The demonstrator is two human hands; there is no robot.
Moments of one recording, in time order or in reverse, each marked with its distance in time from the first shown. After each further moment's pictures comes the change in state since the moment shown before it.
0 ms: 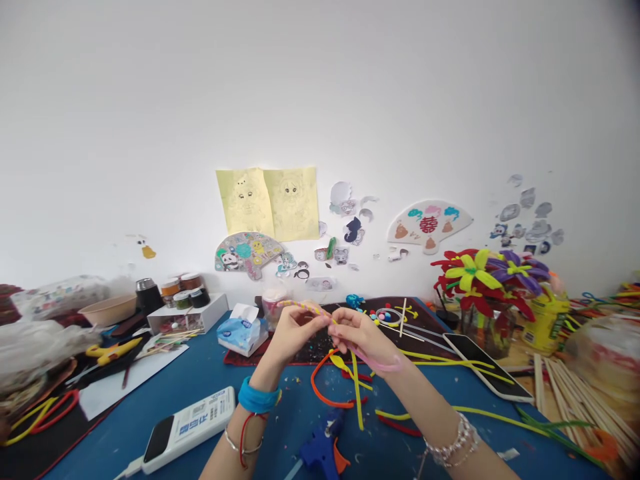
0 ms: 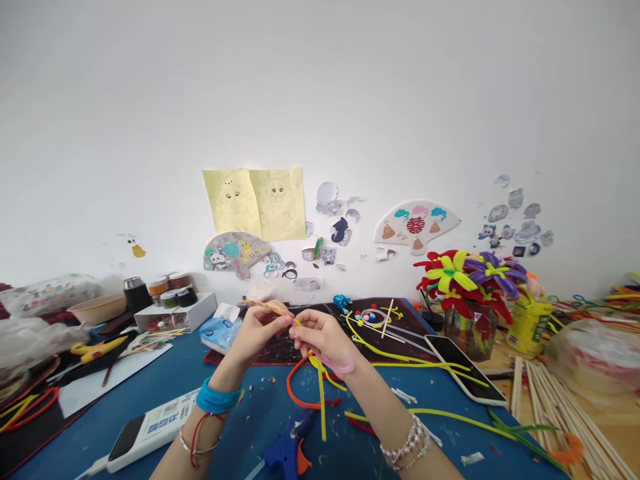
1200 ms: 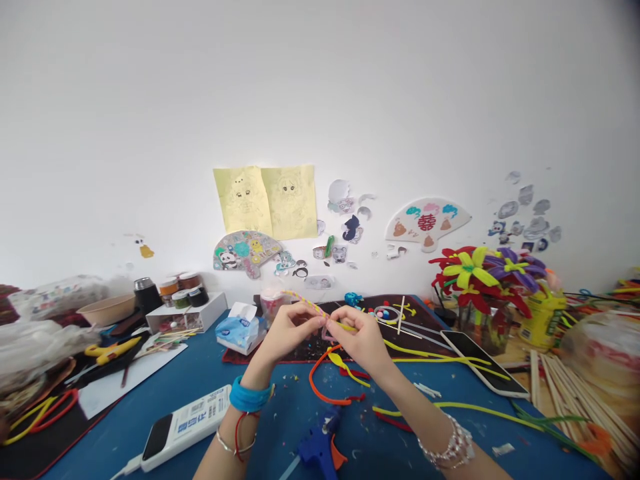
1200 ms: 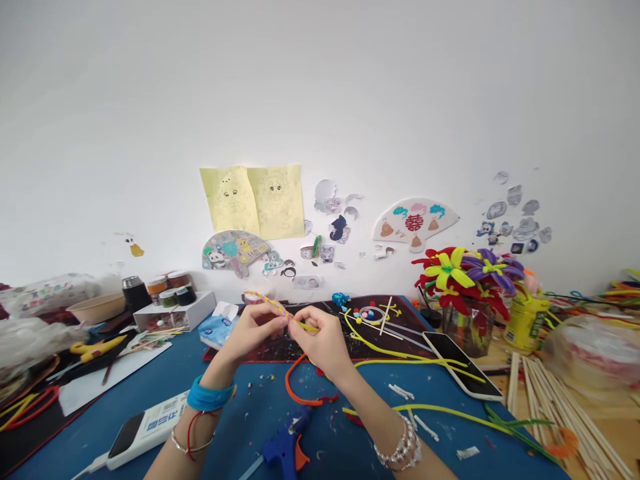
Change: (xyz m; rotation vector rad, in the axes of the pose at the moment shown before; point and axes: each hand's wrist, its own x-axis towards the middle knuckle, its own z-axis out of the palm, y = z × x) left_hand -0.001 0.004 -0.008 0.062 -0.074 -0.081; right_hand -0.006 0.005 0.008 -0.495 0.337 -0.308
